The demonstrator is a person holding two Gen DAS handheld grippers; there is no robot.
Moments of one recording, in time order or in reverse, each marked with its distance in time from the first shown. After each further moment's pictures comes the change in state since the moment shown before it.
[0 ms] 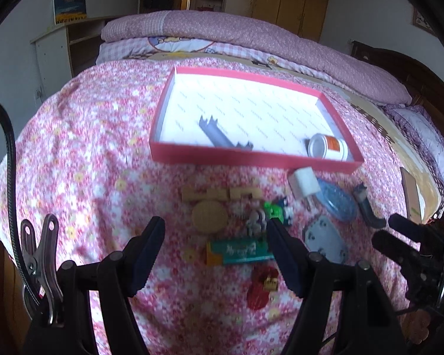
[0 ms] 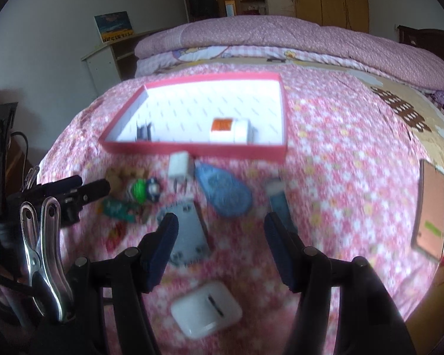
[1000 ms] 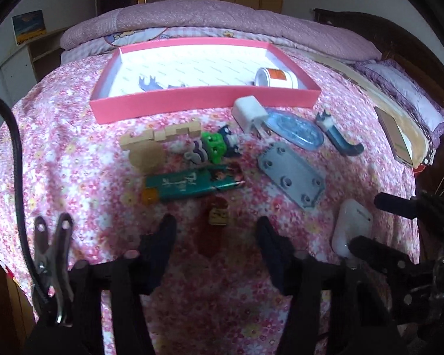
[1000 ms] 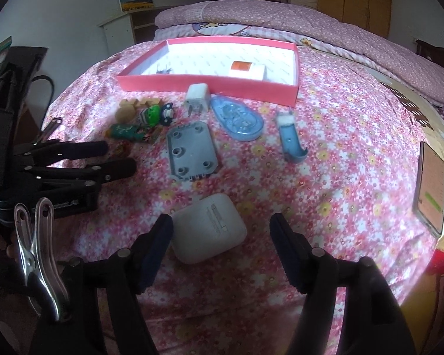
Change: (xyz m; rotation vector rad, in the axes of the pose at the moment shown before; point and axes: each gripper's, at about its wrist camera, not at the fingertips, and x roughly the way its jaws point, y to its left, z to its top) left arm 0.010 -0.046 -0.054 0.190 0.054 -0.063; right arm -0.007 0.010 -0.064 -0.133 0.073 -0.004
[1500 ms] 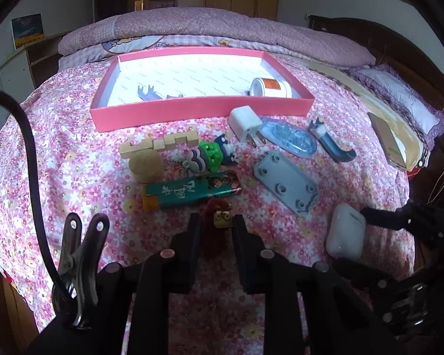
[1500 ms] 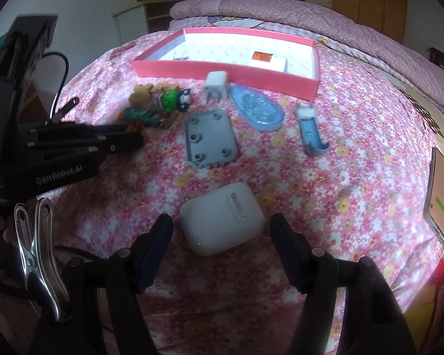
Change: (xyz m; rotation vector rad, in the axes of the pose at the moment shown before) left arm -0.011 0.004 -0.001 -0.001 -0.047 -0.032; right arm 0.009 0.011 -0.005 -0.065 0.029 0.032
